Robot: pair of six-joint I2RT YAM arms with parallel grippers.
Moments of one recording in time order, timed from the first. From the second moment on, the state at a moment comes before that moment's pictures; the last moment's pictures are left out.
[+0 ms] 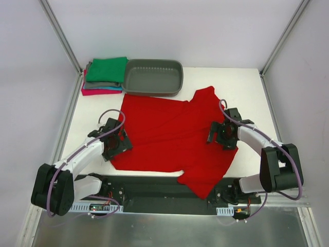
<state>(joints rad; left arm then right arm) -0.32 1.16 0.57 -0.63 -0.03 -0.78 0.20 1.40 0.73 -0.59 -0.12 0.44</state>
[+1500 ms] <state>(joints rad) -0.27 0.74 0.52 -0.92 -0.27 -0.98 0.27 1.69 1.02 -0.61 -0.05 0.40</state>
